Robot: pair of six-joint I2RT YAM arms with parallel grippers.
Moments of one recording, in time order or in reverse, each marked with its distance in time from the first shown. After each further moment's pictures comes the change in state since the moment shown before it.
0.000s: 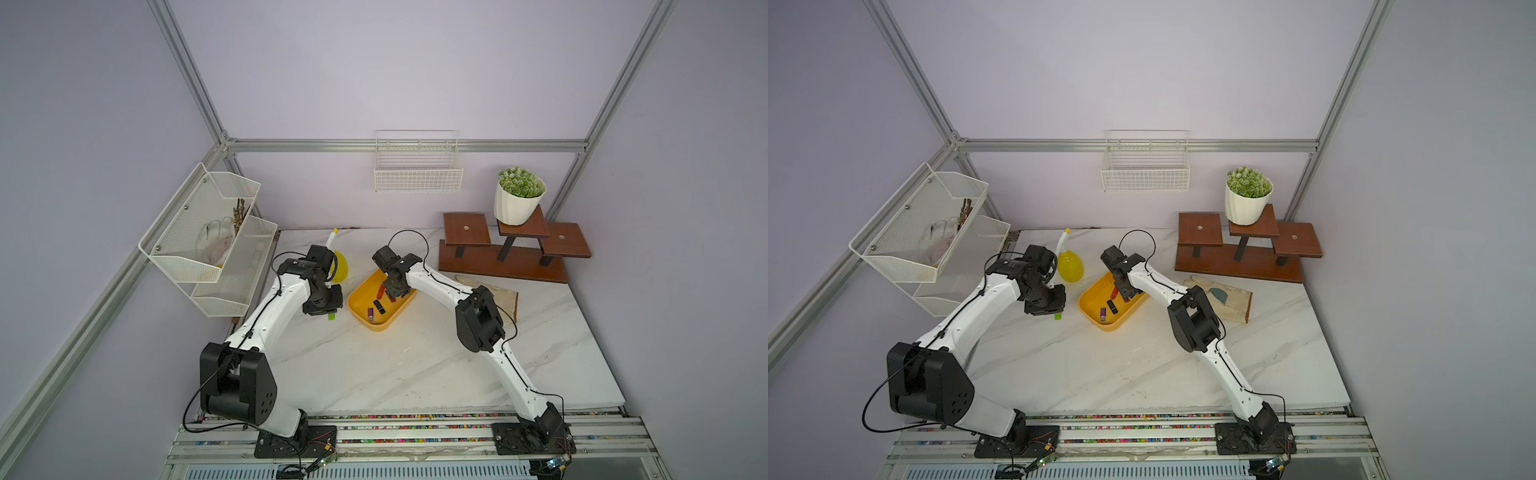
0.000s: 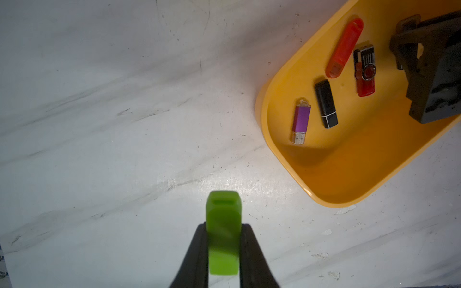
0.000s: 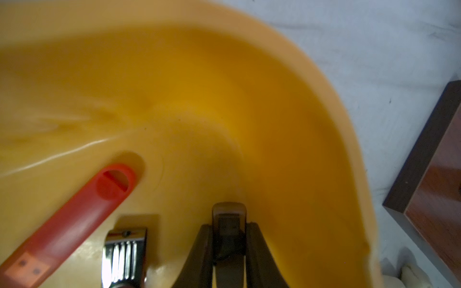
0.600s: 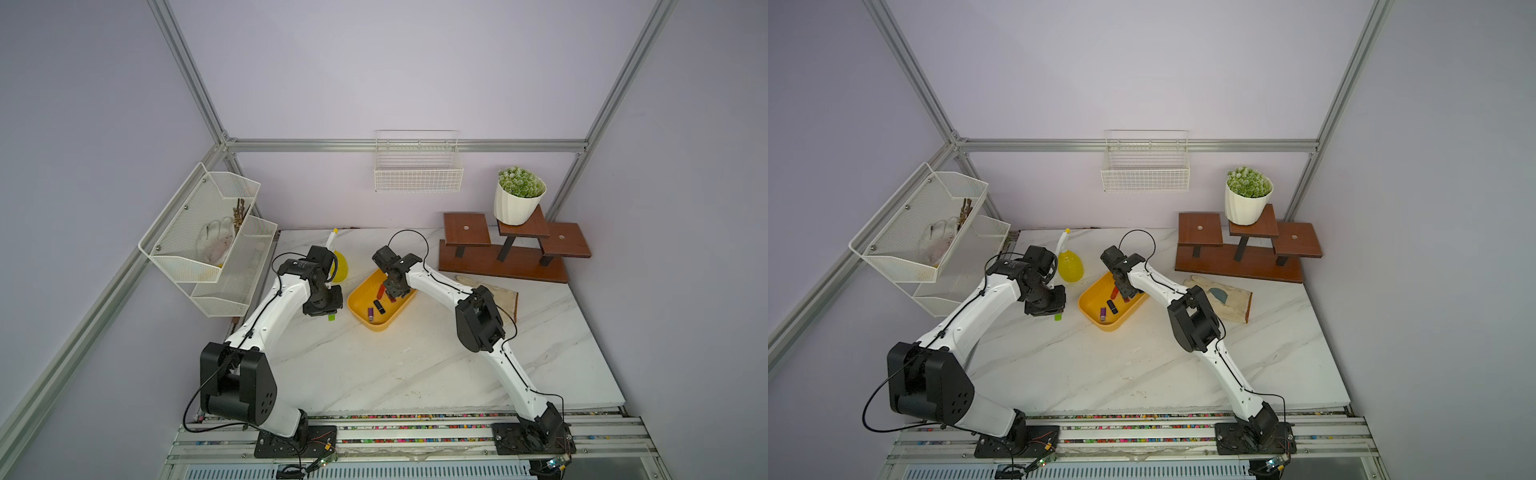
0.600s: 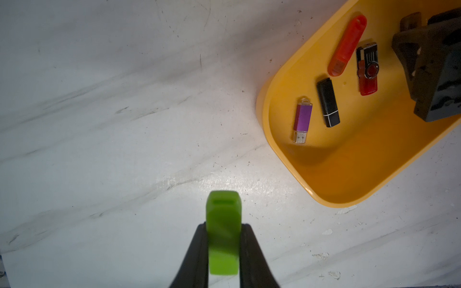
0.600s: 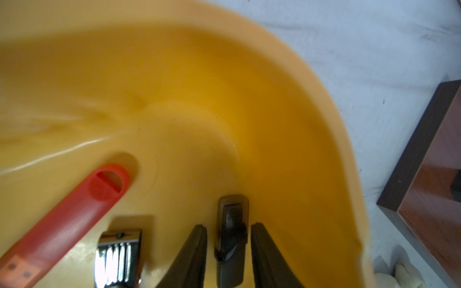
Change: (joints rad) left arm 0.000 0.000 -0.005 0.003 0.004 -0.005; right arm 0.000 -0.003 0.000 0.000 0.010 0.000
